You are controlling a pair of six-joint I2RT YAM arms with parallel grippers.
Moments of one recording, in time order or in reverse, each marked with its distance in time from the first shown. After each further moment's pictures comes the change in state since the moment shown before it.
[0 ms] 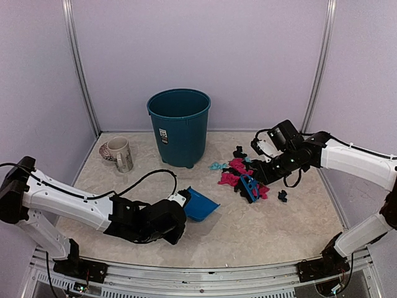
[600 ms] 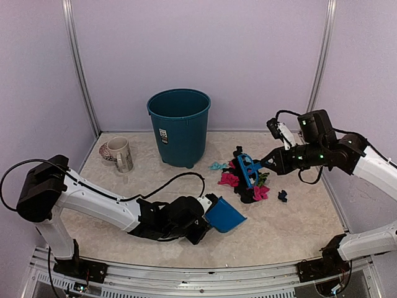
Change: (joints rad) left arm 0.047 0.252 0.095 0.338 0.211 0.221; right arm 0.000 -0.286 -0.018 0.040 -0.158 0.047
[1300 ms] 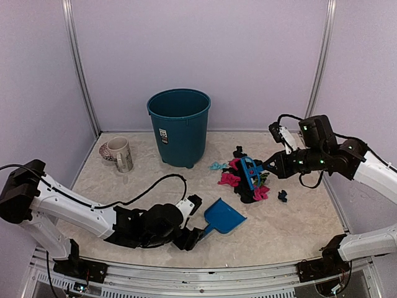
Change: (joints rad) left arm -0.044 -0.188 -0.198 0.109 -0.060 -0.058; right arm 0.000 -0.040 -0.061 0.031 0.034 0.007
